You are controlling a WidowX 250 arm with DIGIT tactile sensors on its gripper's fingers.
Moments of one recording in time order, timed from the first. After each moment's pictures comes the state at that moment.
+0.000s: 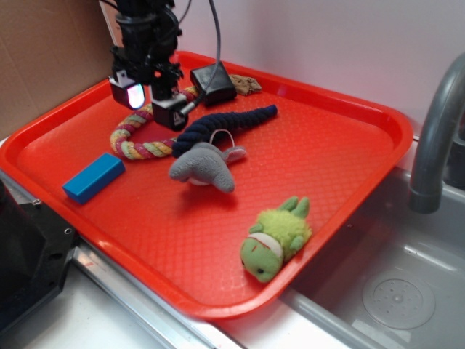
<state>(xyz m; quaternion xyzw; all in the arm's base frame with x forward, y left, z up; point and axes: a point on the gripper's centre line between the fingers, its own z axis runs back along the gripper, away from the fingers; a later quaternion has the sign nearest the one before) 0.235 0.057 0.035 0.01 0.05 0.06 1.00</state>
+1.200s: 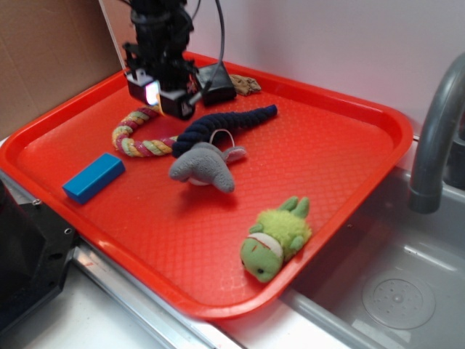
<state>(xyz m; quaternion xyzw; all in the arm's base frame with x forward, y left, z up) 0.251 0.045 0.062 0.03 0.01 0.08 1.00</state>
